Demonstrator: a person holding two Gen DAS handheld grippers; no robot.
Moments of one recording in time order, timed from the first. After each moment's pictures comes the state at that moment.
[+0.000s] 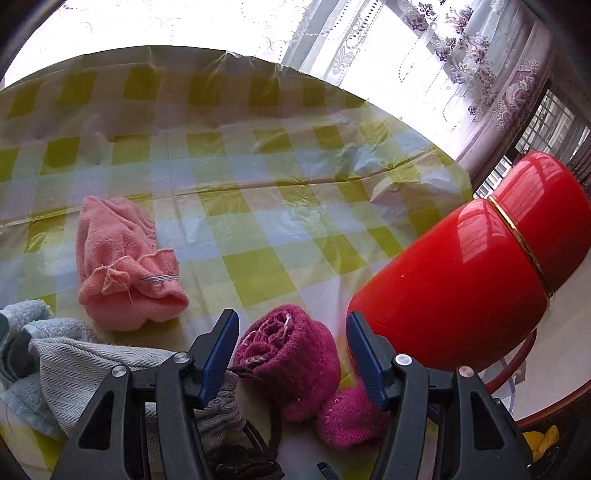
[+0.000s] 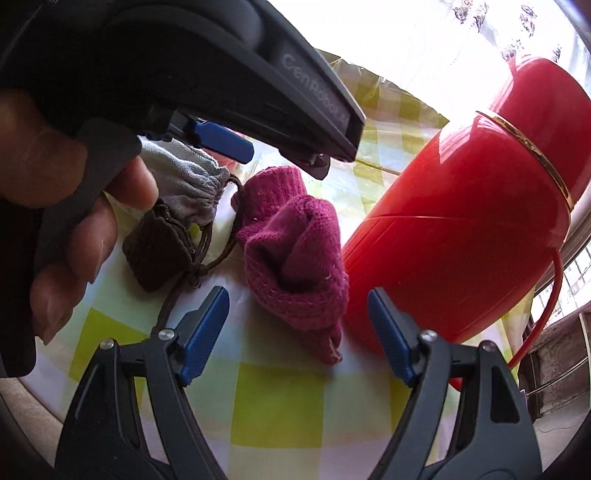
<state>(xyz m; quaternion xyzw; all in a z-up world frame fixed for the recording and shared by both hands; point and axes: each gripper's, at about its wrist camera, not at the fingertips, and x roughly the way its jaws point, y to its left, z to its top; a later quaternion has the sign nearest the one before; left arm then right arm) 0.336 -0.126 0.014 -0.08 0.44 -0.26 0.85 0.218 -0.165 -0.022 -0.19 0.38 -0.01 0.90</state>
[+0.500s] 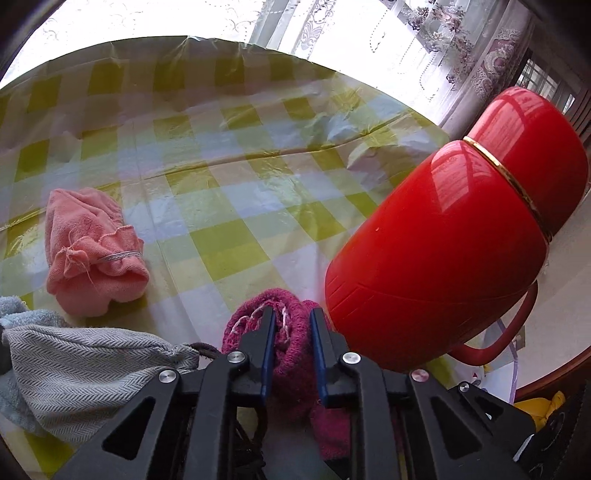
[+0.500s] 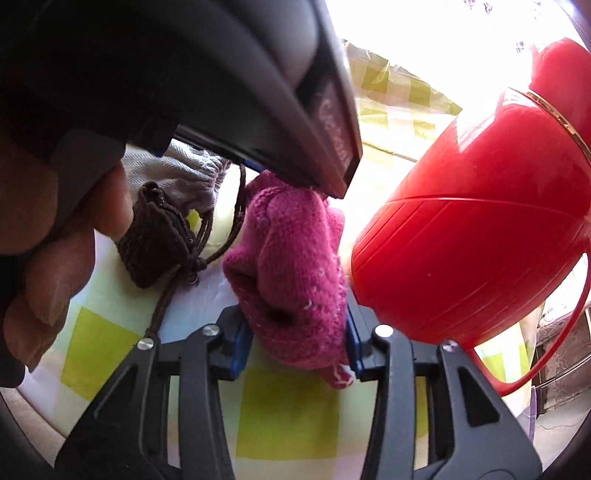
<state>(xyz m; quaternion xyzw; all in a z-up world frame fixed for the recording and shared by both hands) 0.317 -0.140 0.006 -0.05 0.45 -0.30 0.84 0.233 -0.160 -0.034 -0.18 0.40 0.01 0.90</state>
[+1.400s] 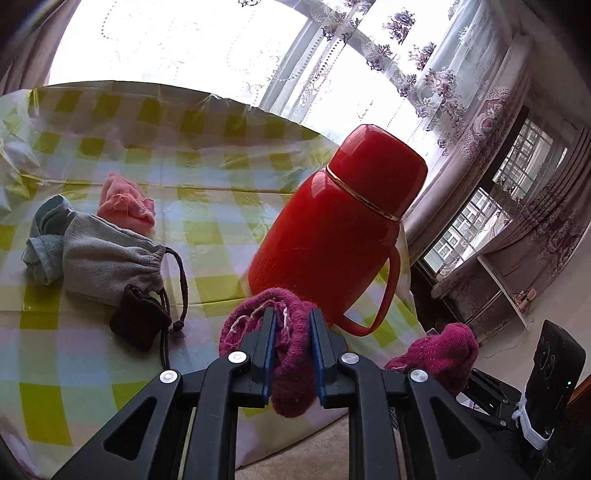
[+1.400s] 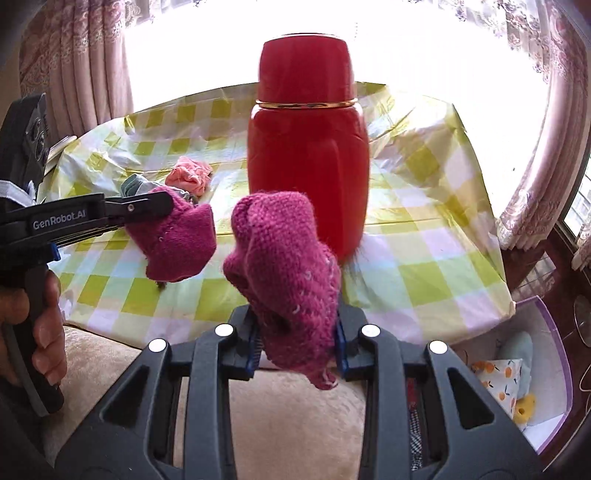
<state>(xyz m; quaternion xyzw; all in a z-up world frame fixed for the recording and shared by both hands) 0.170 -0.142 0.063 -0.15 0.37 -0.27 0.88 0.110 -0.309 0.034 0.01 0.36 0.02 0.93</state>
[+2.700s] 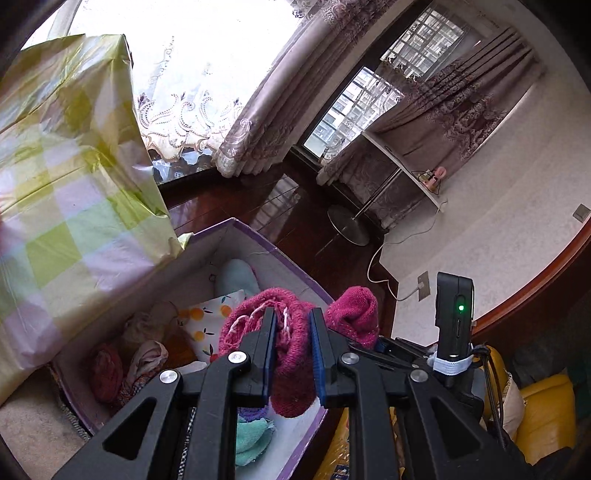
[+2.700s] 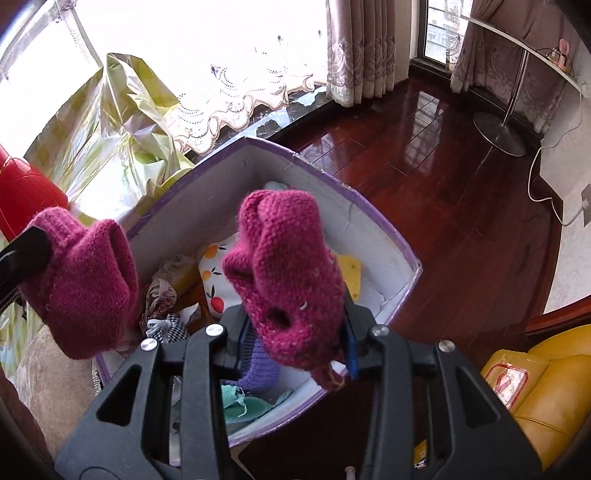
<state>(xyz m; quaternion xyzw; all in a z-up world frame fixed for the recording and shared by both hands) 0.077 -0.476 0.037 -0.05 0.47 -0.50 0.73 -0.027 -0.632 -0.016 0.21 0.46 -0.24 0.83</state>
